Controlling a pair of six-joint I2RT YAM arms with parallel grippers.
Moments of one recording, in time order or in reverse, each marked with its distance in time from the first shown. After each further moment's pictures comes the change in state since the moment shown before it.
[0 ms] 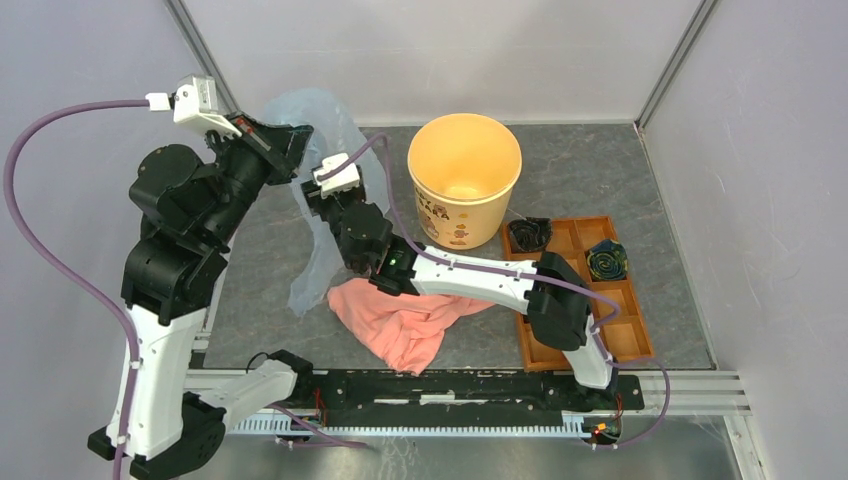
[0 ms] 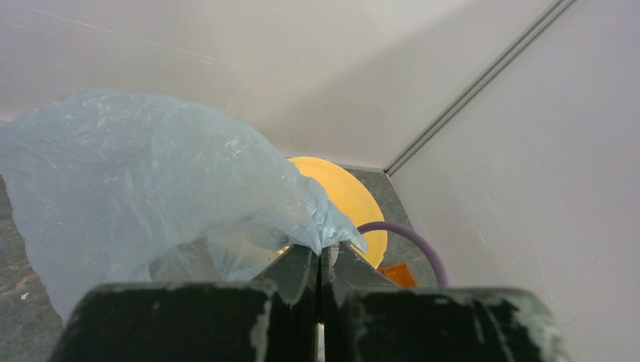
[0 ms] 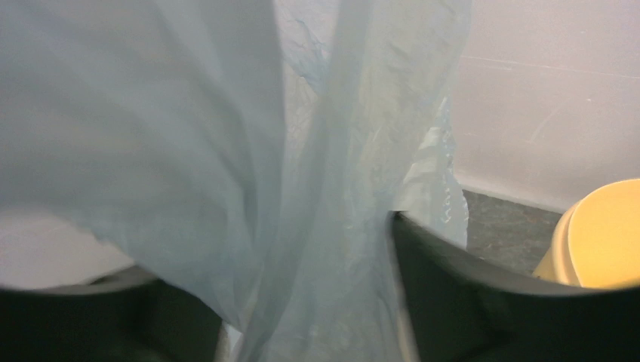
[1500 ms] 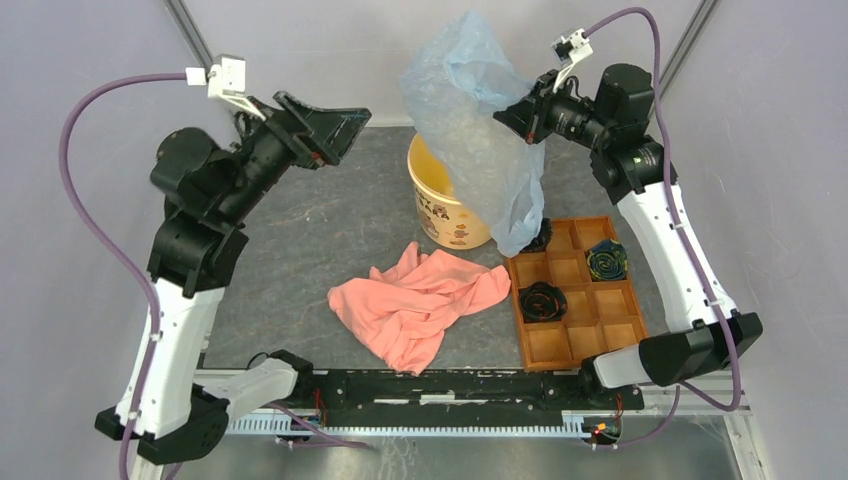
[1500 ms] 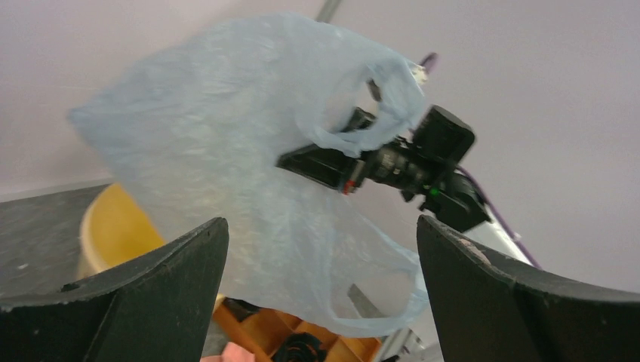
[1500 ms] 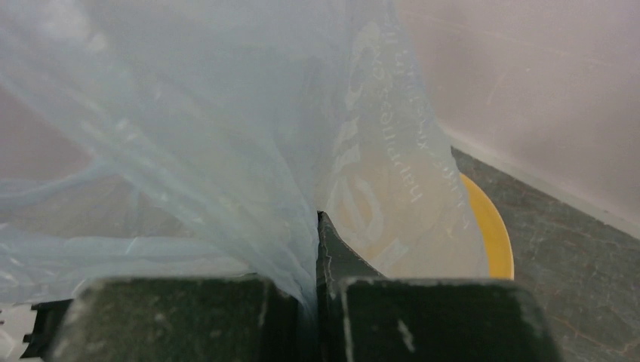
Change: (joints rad) left arm 0.000 0.060 -0.056 0.248 0.320 -0.094; right arm -0.960 -0.642 -0.126 -0.851 -1.386 0.348
